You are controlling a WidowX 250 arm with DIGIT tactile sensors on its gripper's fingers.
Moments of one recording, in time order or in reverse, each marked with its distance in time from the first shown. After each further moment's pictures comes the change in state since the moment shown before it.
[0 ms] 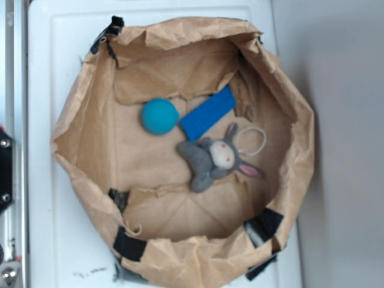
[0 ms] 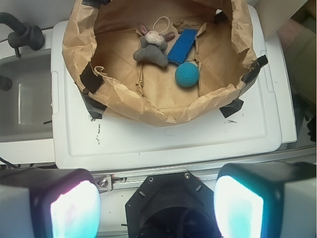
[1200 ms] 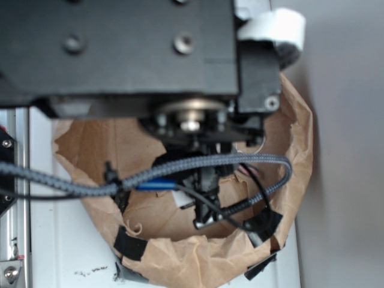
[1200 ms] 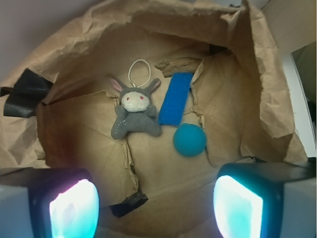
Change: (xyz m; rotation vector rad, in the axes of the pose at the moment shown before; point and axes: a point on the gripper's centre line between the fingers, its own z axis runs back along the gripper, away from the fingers) arm 0.125 0.008 -0.077 0.065 0.071 0.228
